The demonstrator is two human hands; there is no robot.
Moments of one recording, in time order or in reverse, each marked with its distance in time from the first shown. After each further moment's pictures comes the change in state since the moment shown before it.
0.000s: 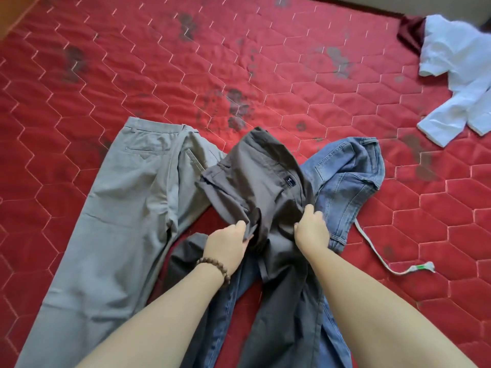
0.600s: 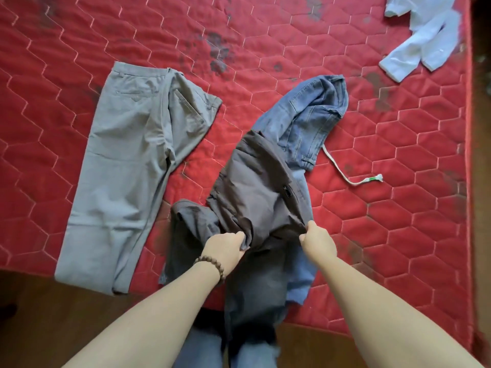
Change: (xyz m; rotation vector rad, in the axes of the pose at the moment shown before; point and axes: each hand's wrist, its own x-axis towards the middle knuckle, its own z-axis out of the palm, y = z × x) left_hand -0.200 0.045 0.020 0.076 -0.337 0.114; right_hand -0.212 0.137 0.007 0.000 -0.228 0.068
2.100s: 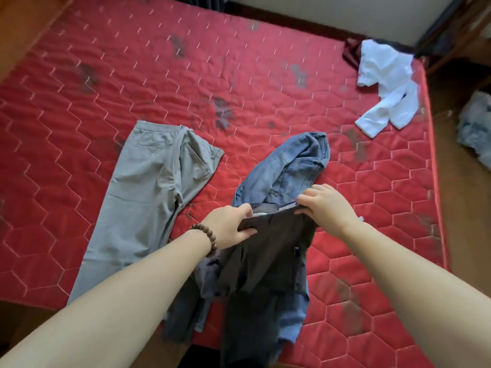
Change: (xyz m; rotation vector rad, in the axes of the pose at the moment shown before) left_hand 0.026 0.003 -0.179 -0.183 0.233 0.249; right_hand -0.018 -0.067 -0.208 -0.430 0.458 -1.003
